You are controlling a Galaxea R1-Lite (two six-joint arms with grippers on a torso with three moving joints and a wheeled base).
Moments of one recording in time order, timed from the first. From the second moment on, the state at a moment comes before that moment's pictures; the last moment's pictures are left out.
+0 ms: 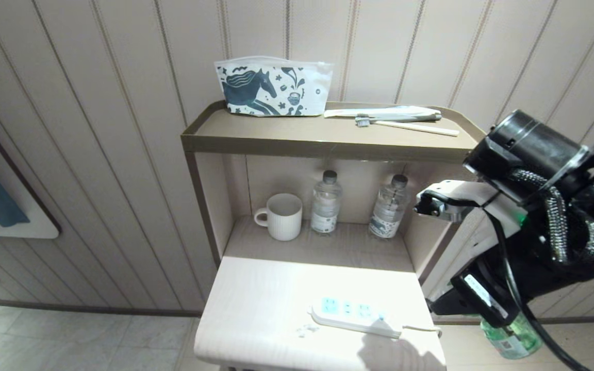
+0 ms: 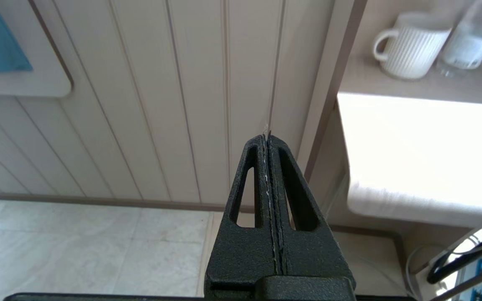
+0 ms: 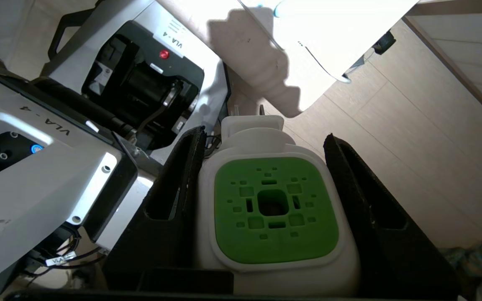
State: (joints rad) left arm 0.00 0.00 0.00 0.01 -0.01 0.00; right arm 0.63 1.58 -1.47 1.01 -0.06 0.02
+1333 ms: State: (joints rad) left arm 0.00 0.00 0.00 0.01 -0.01 0.00; right arm 0.65 1.76 -1.47 0.97 -0.10 -0.09
